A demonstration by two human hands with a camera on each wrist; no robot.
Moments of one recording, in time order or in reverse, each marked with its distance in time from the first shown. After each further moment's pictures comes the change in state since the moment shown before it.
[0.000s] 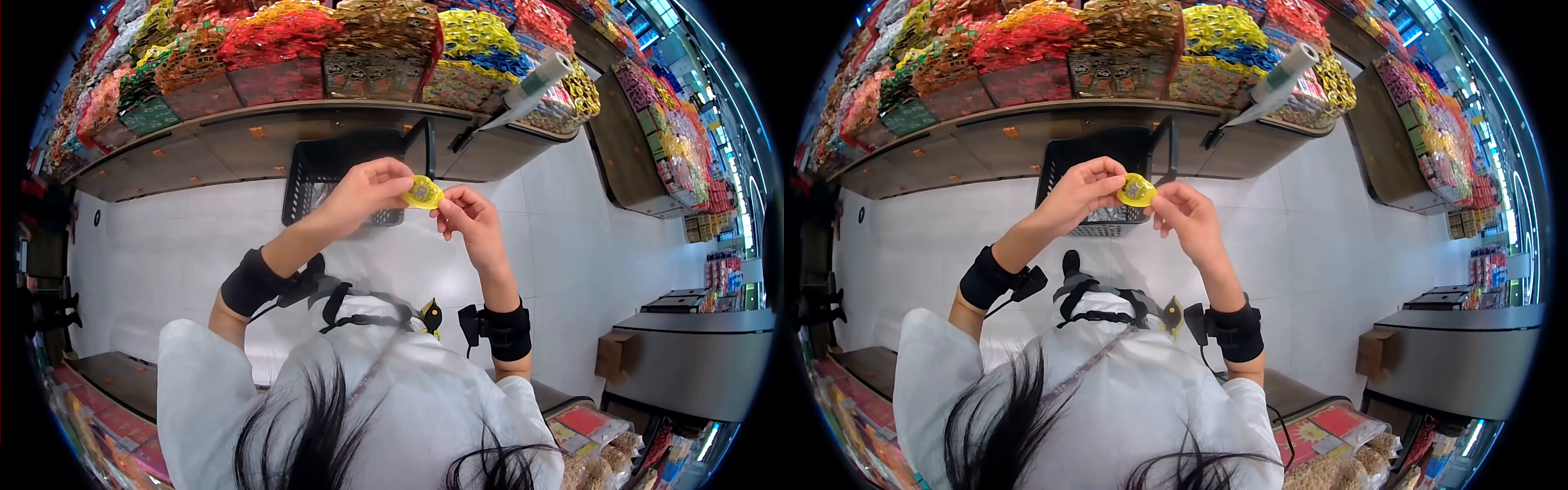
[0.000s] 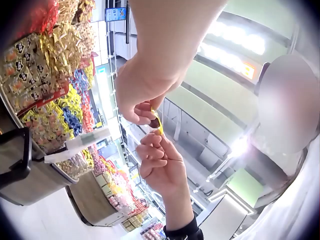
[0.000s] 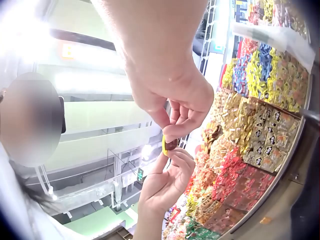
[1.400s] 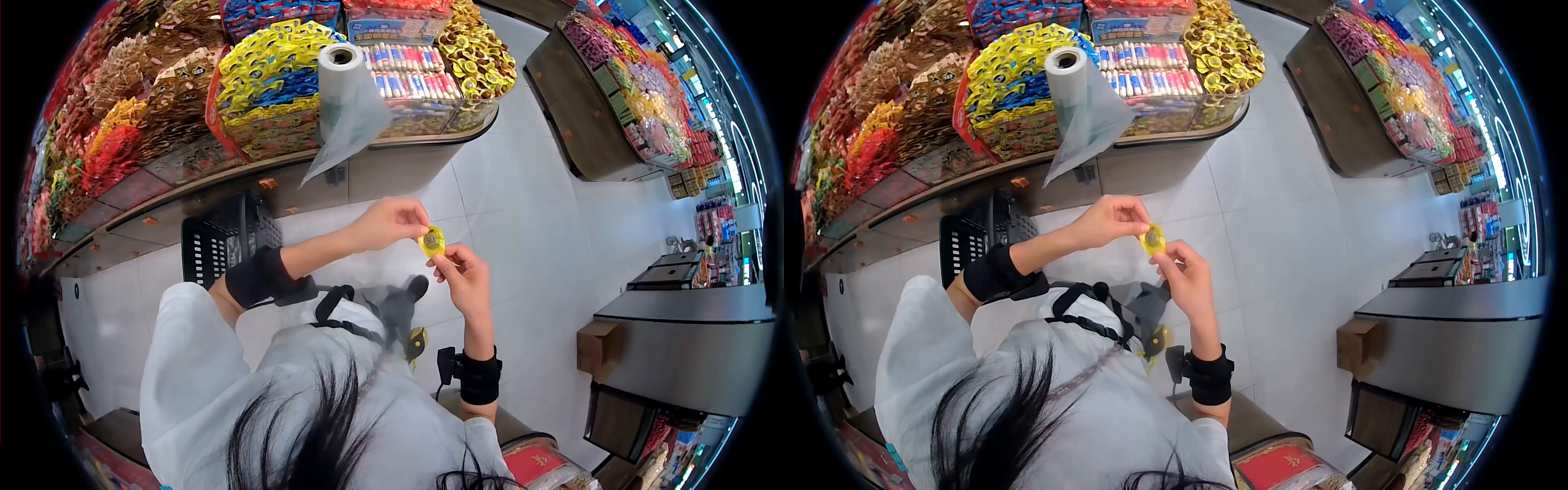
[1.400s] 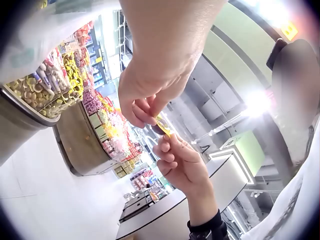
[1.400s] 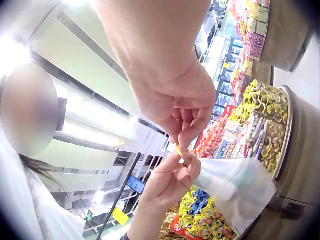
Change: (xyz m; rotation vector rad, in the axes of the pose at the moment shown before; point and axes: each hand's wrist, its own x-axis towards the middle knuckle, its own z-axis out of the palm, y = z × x) left_hand 0.432 -0.153 0.256 0.188 -0.438 -0.032; right_hand 0.016 -0.009 -0.450 -0.153 0.407 0.051
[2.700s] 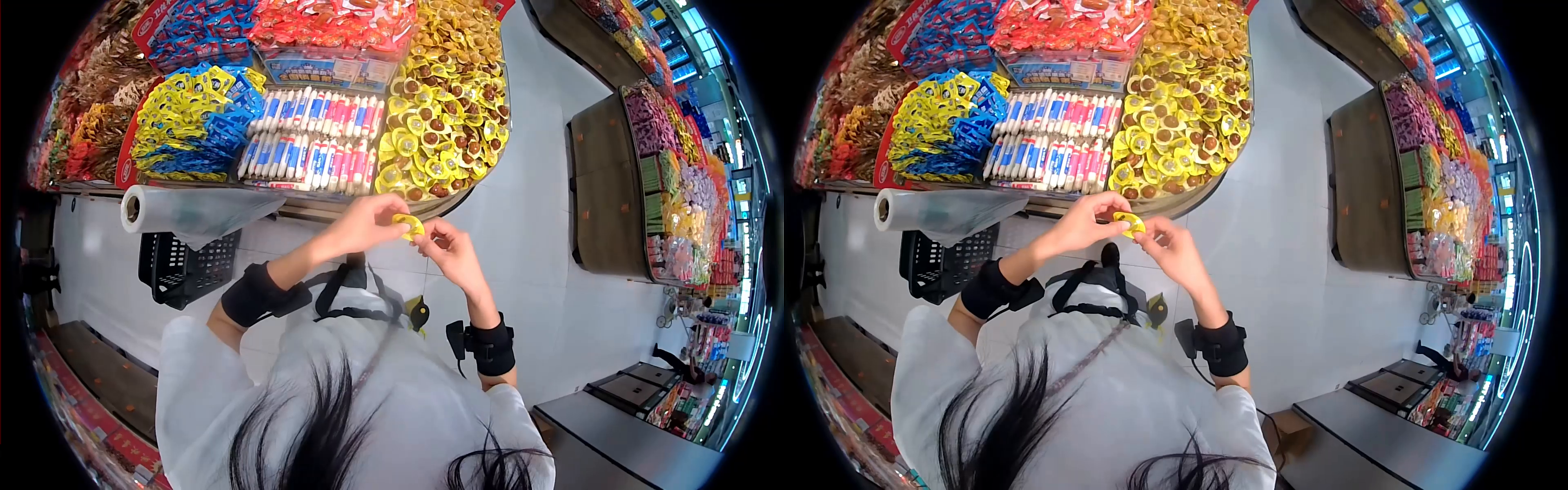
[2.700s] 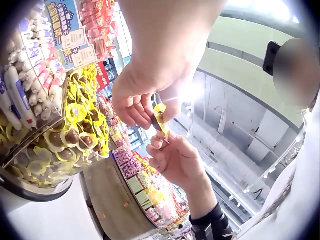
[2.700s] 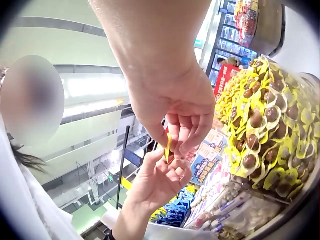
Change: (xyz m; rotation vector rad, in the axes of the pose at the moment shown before) left_hand 0.375 -0.012 -0.062 0.399 0.523 -0.067; right_hand 0.416 -0.009 -0.263 -0.162 -0.573 -0.039
